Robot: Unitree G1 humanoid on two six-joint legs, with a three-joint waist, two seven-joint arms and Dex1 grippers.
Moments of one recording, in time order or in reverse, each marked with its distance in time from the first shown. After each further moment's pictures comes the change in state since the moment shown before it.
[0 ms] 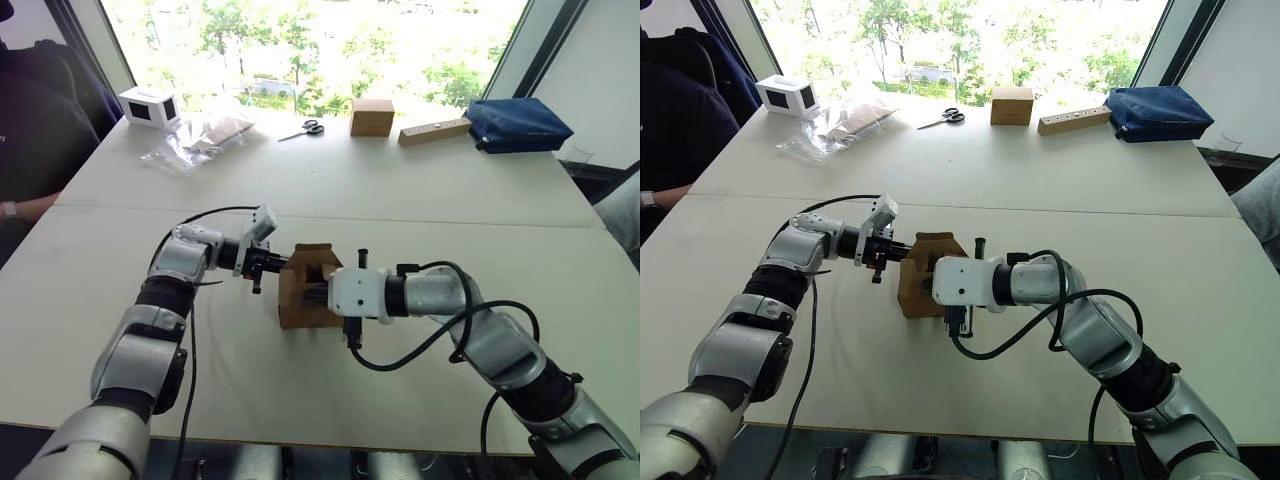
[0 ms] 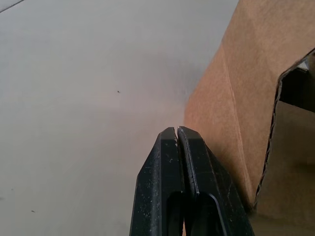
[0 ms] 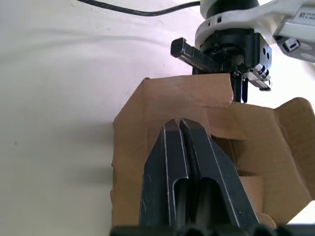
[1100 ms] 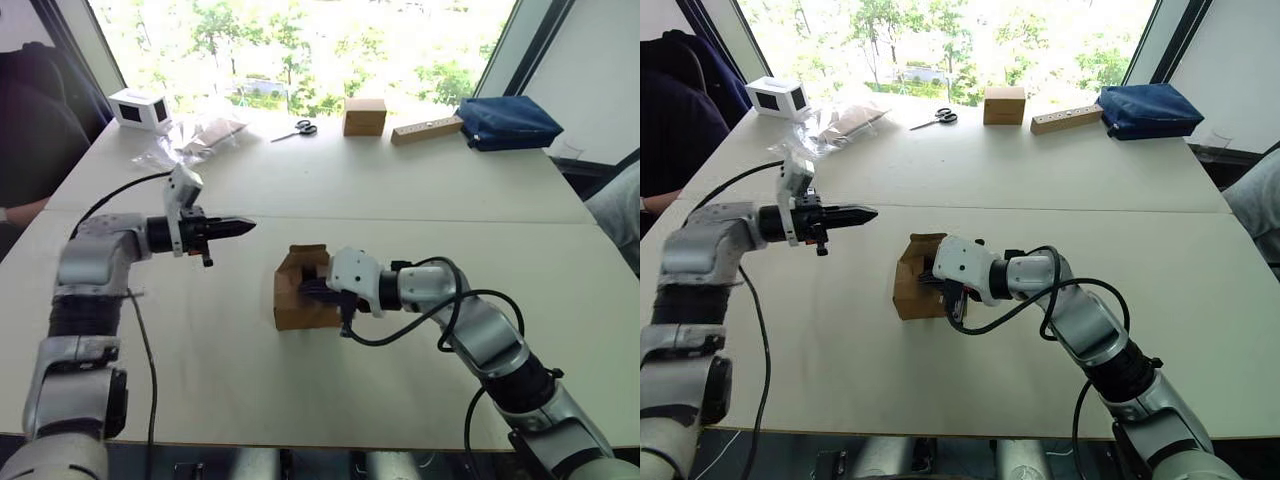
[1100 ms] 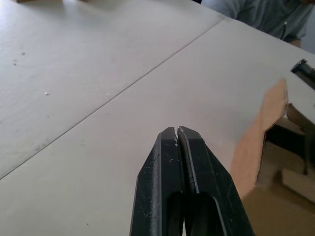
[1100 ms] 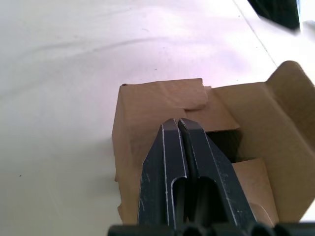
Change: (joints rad) left arm 0.290 0.269 0.282 -0.667 -0.303 0.395 0.219; right arm -0.011 0.093 -0.063 0.094 0.140 0.092 -0.006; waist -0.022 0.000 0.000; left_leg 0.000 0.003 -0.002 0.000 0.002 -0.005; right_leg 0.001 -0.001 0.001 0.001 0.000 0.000
